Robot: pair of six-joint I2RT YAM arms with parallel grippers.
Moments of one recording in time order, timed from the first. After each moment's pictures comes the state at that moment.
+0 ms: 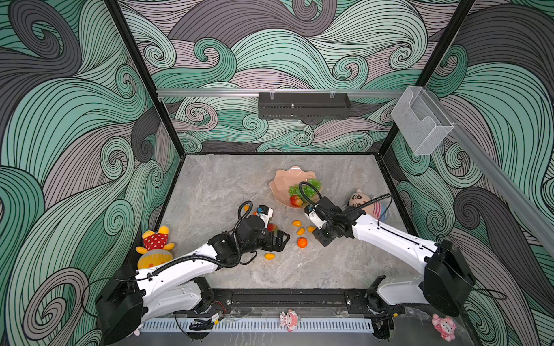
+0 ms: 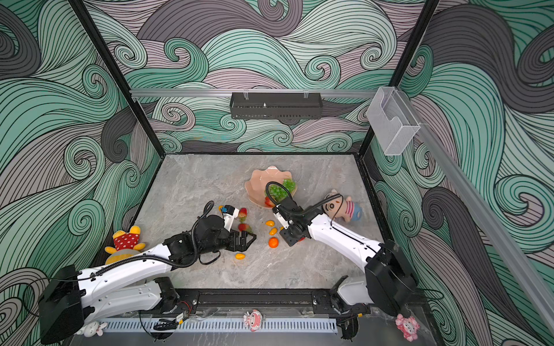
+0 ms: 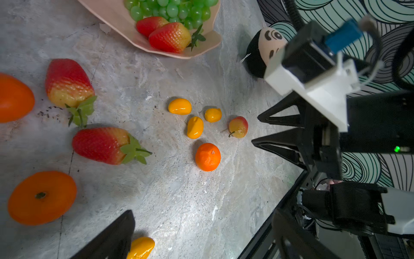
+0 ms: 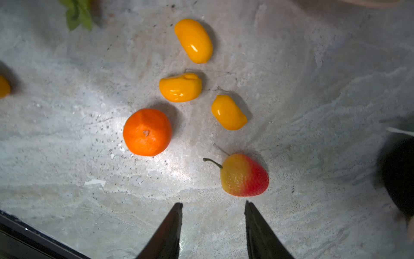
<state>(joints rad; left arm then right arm) -0.88 1.06 0.57 -0.16 0.06 -0.72 0.73 1.34 0.89 -0.82 0.07 -0.10</state>
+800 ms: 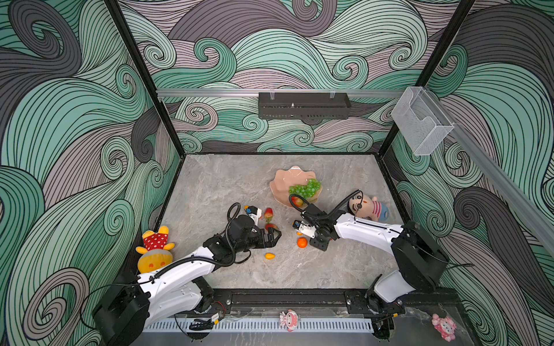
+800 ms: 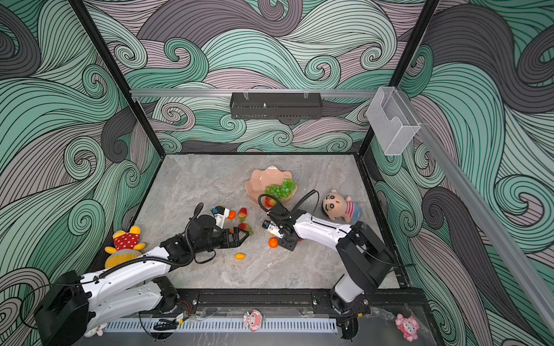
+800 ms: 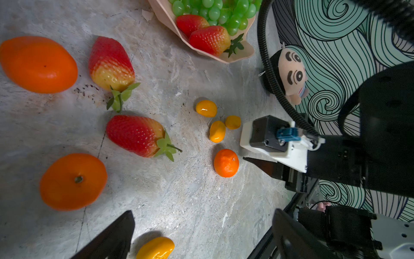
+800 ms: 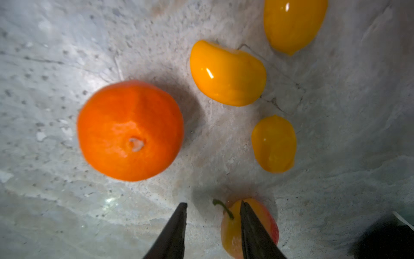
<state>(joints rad) -0.75 1.03 0.46 -0.06 0.17 -0.80 0.76 1.59 0.88 -0.71 0.15 -0.43</state>
